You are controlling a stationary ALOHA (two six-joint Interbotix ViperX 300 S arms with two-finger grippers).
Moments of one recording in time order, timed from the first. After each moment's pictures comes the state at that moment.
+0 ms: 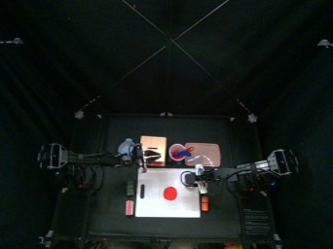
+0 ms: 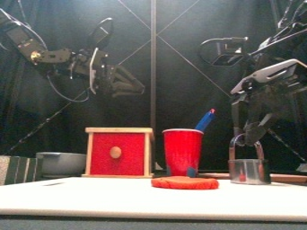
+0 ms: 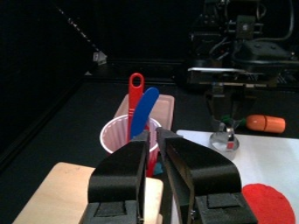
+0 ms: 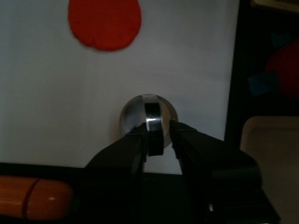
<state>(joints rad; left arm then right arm) 0.18 -0.16 0.93 -0.06 -0.64 0.10 0.07 -0.25 0.89 -0.11 0.36 -0.01</state>
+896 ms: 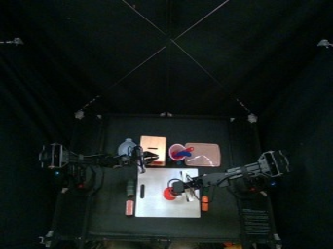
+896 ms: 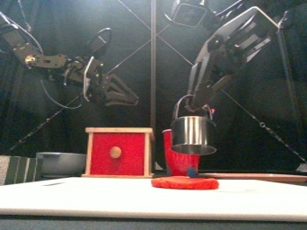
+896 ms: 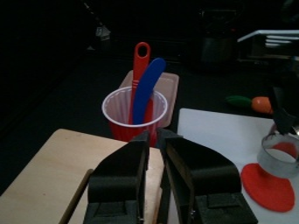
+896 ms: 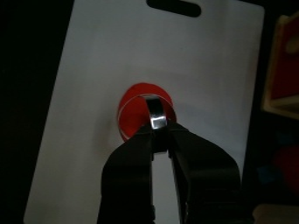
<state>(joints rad) 0.18 -0.15 0.97 -0.11 -0.64 0.10 0.18 -0.05 0.57 -0.11 0.38 0.01</state>
